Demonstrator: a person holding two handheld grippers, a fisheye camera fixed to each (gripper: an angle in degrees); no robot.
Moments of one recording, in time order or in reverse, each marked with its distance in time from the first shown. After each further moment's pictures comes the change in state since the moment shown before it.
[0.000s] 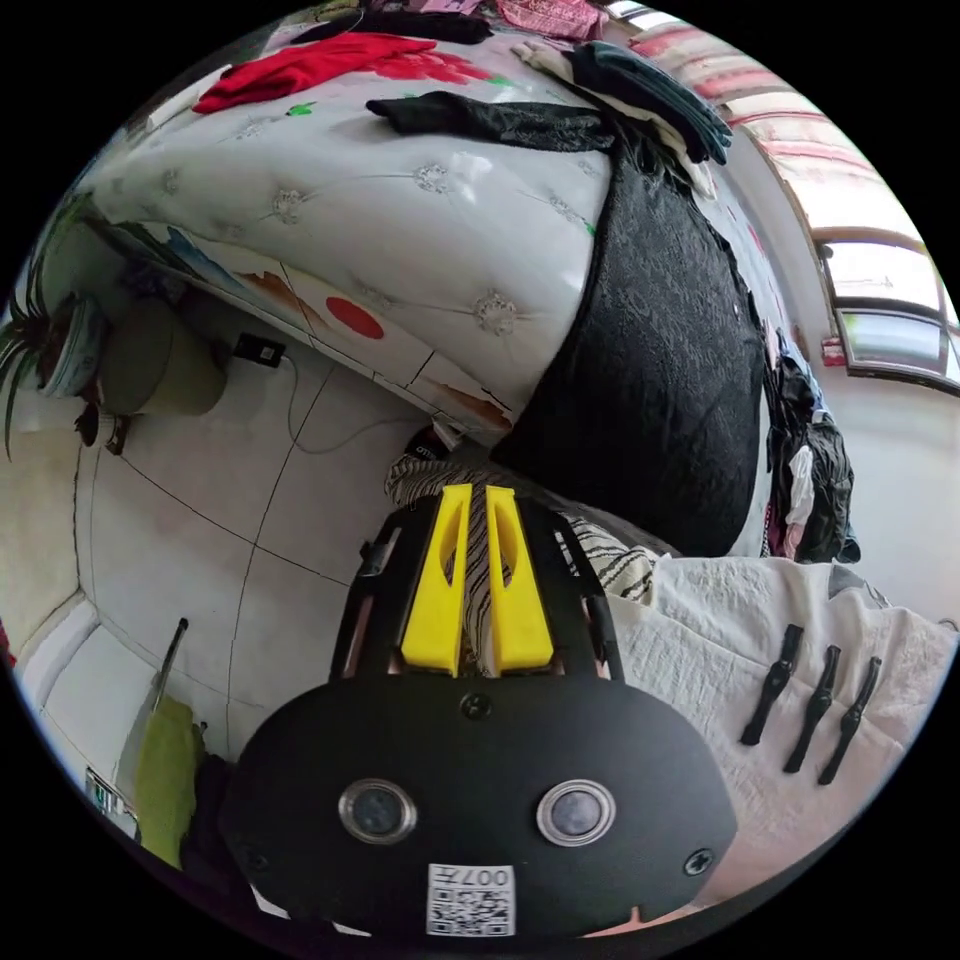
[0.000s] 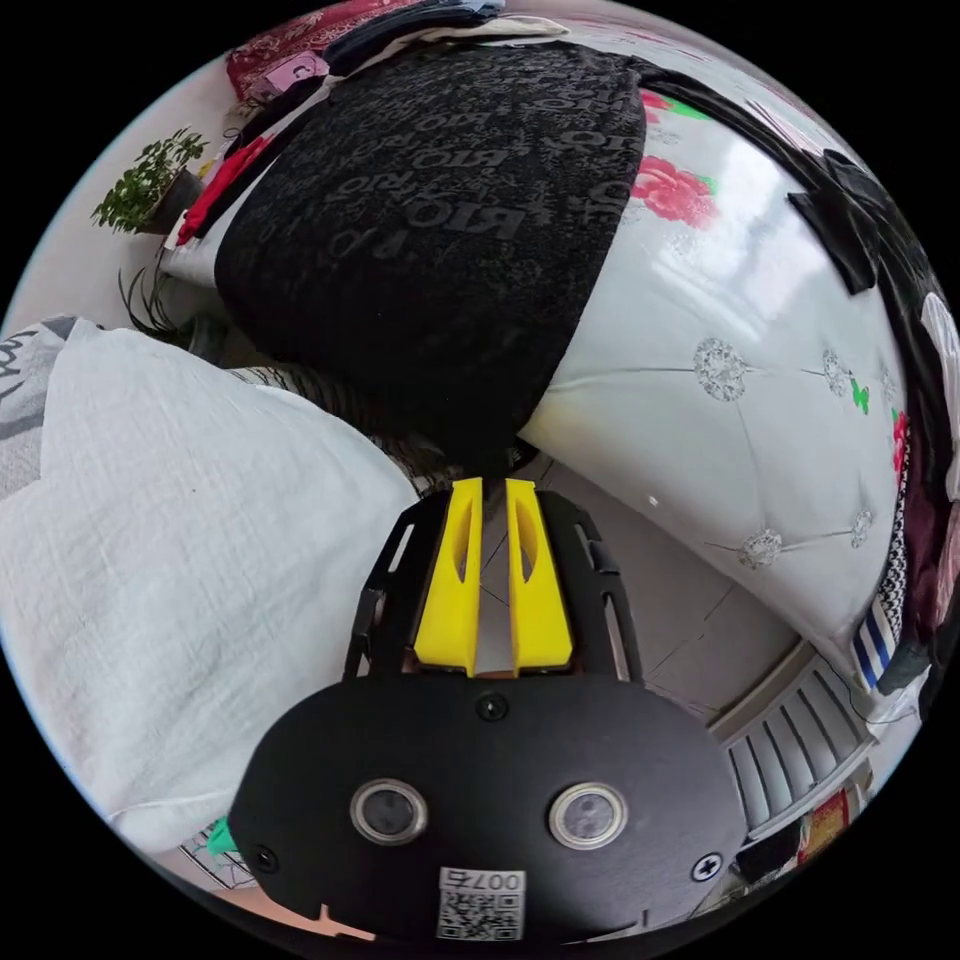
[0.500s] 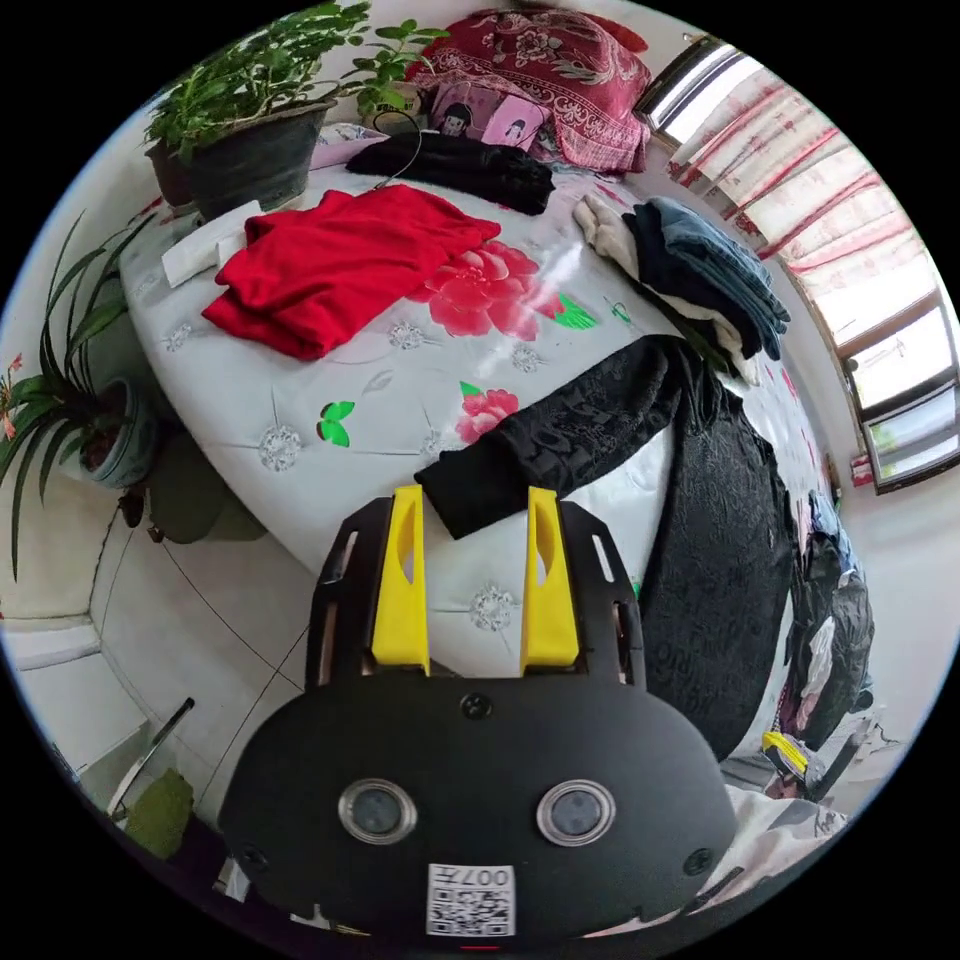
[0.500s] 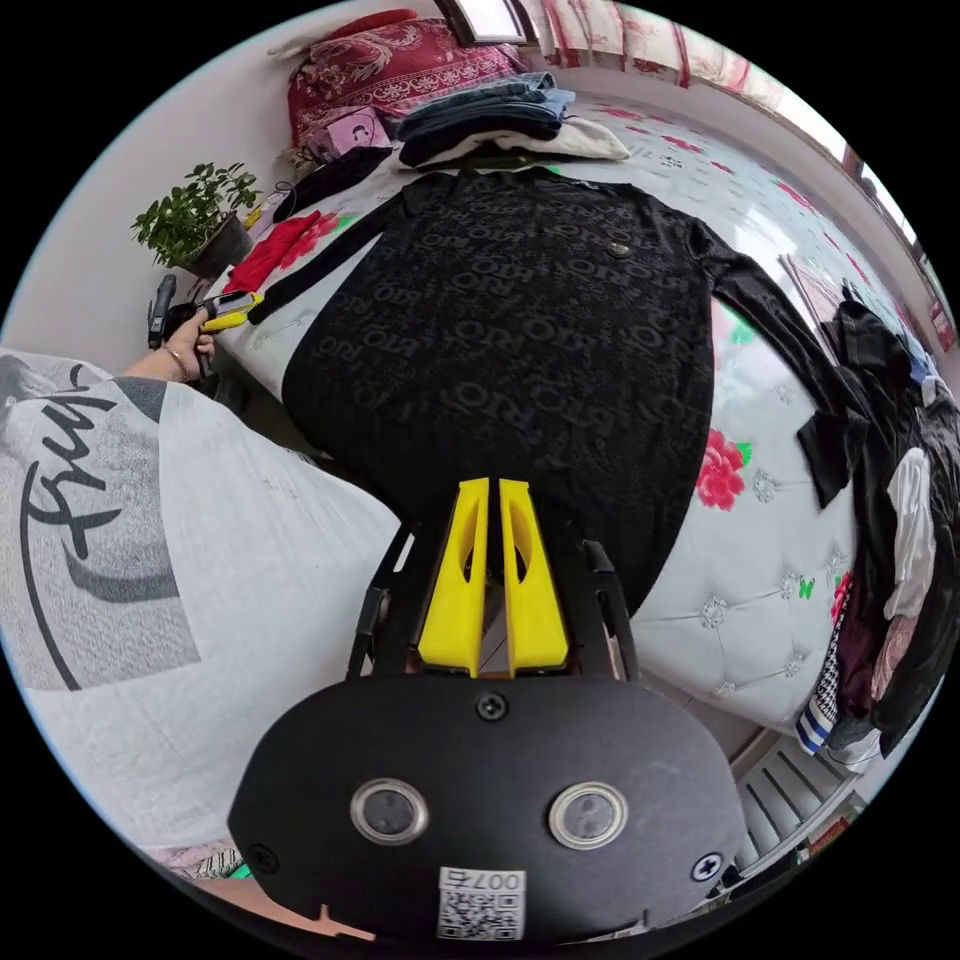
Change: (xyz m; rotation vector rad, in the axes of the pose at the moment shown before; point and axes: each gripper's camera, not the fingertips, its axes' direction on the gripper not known) left arm 0.010 -0.215 -0.020 0.254 -0.166 -0.030; right arm -0.126 -0.101 -0.063 0.231 0.058 -0.102
